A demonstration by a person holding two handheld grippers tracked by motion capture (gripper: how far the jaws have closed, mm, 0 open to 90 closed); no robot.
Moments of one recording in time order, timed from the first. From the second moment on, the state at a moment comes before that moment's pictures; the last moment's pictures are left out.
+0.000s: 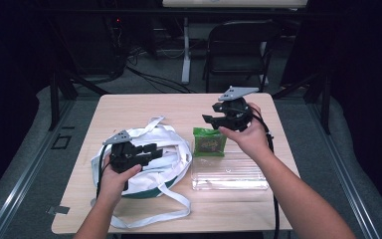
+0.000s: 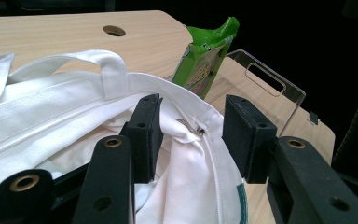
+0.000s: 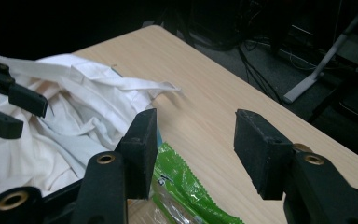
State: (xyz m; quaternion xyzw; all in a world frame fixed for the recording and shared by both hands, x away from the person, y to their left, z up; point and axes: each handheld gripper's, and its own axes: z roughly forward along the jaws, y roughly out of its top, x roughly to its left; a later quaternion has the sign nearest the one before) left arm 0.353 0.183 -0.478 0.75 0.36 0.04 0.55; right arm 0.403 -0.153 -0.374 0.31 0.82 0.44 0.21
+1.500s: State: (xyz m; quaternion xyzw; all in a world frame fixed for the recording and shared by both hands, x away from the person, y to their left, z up) left arm 0.354 0.185 -0.479 0.75 0.37 0.05 0.54; right arm 0.337 -0.235 -0.388 0.37 0.74 0.50 0.25
